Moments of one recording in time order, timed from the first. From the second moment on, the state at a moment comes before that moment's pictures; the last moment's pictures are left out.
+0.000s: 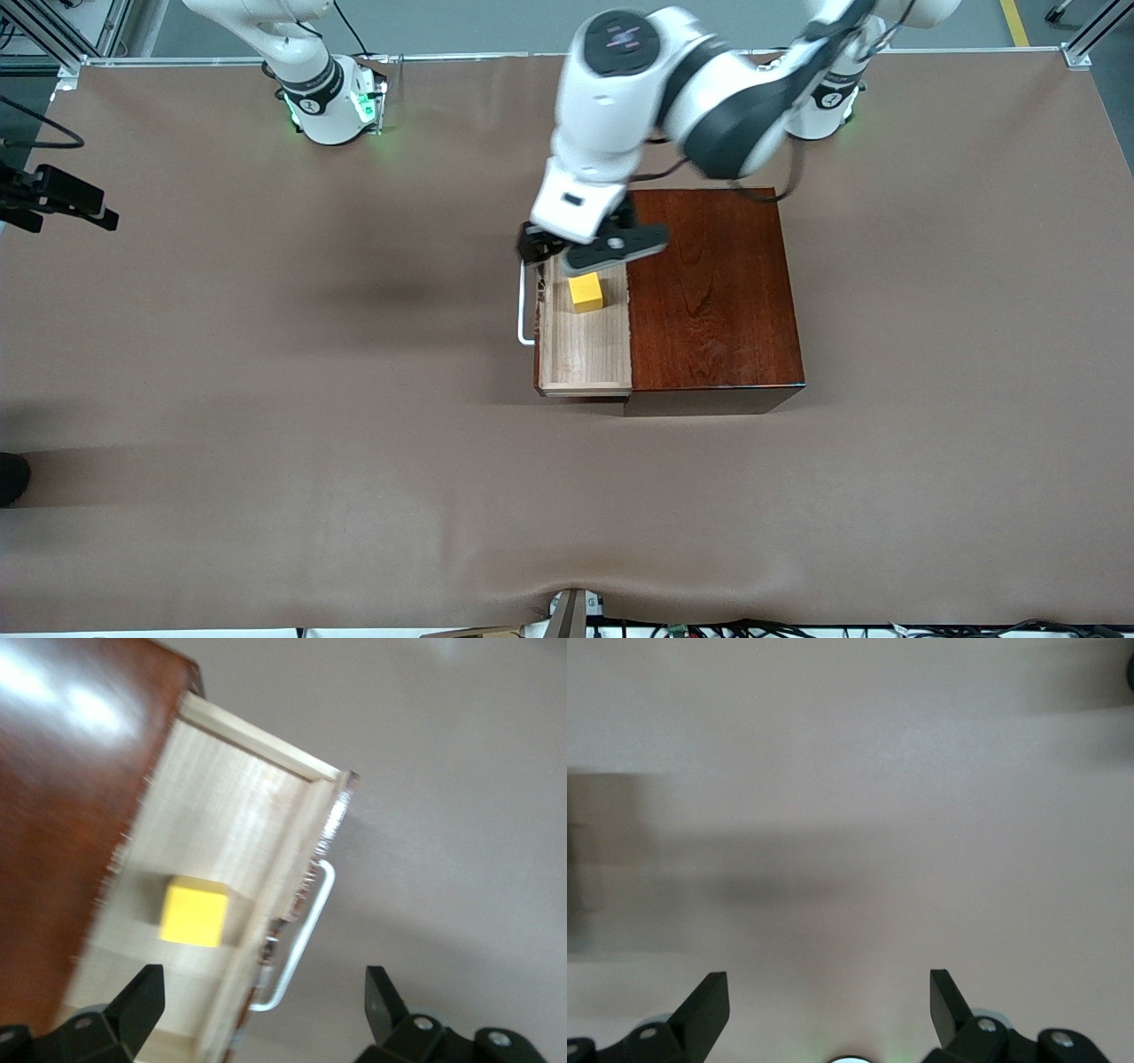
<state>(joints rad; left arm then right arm) -0.60 0.52 -0.30 -1.28 0.14 1.98 -1.35 -0.03 0.00 -0.06 -1.52 0.06 1.45 -0.09</state>
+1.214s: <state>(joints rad) -1.16 0.90 0.20 -1.13 0.15 2.21 -2.05 0.00 -0.02 -0.11 -1.54 0.04 1.47 -0.12</state>
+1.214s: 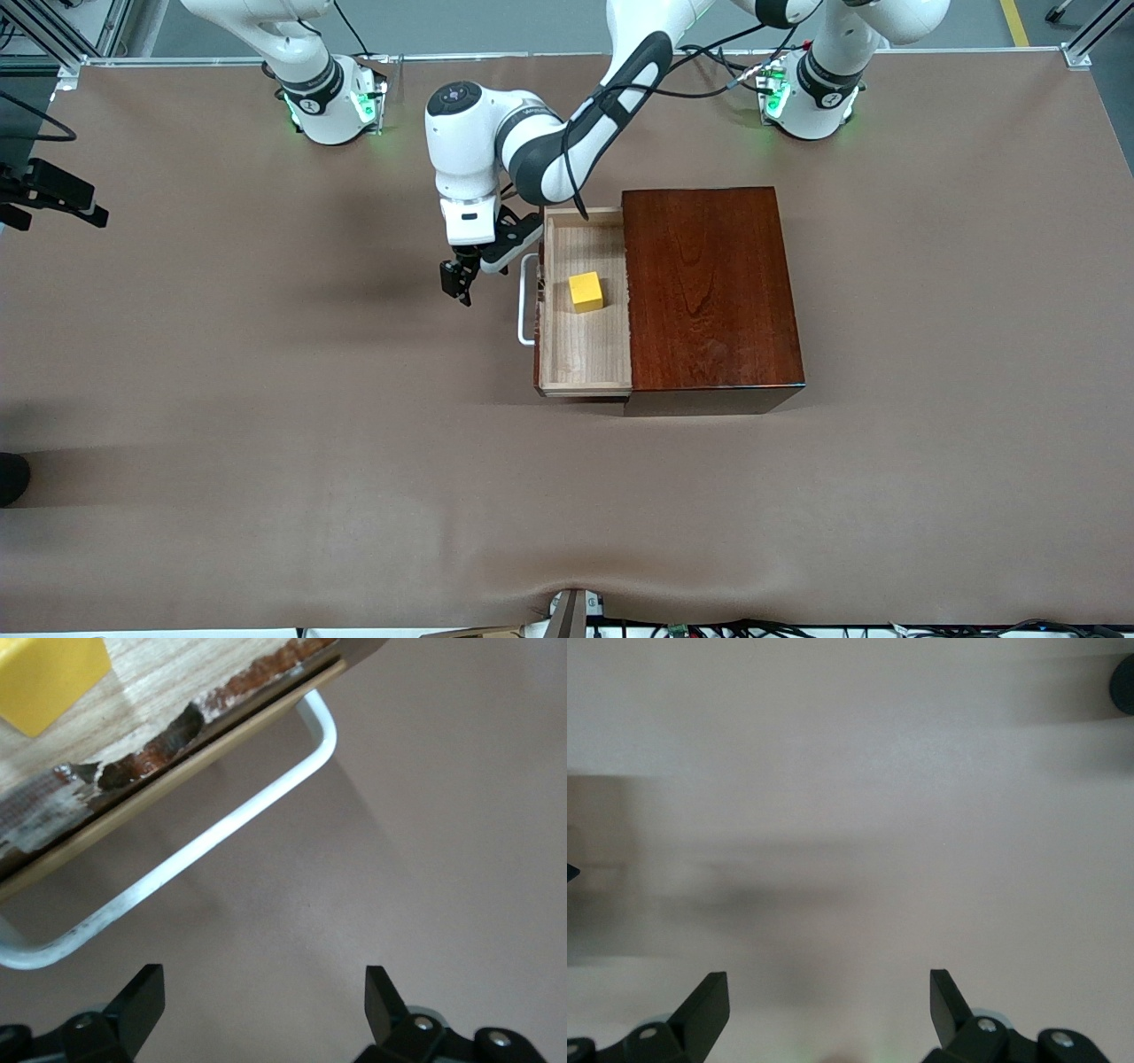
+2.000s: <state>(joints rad) -1.15 0.91 0.22 -1.12 0.15 2.16 -2.05 0.02 -0.02 -0.10 -1.54 -0.02 1.47 -0.12</state>
